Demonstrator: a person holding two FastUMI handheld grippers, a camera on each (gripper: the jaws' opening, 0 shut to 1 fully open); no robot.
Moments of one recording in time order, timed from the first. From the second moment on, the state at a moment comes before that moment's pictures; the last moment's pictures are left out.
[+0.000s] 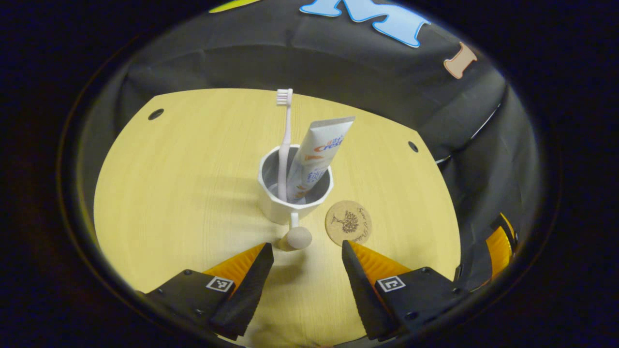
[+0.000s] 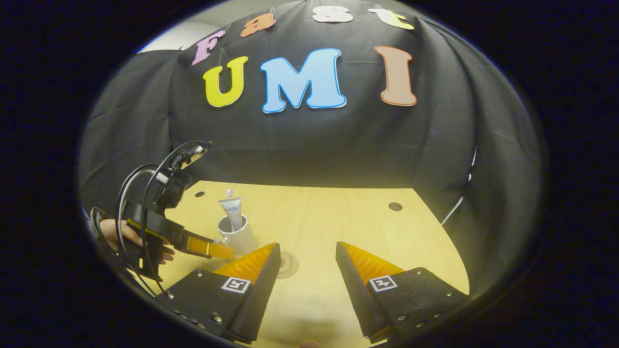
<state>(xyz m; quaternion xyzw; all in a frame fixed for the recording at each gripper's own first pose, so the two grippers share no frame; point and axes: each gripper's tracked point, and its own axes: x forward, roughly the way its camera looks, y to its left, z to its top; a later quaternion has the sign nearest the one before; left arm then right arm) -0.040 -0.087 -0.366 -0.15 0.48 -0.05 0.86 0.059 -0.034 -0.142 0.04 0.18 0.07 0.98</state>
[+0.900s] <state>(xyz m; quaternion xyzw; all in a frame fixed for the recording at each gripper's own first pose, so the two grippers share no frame) 0.002 -0.077 -0.392 -0.10 0.55 -0.05 0.82 0.054 -0.033 -0.161 0.06 0.21 0.06 0.97</state>
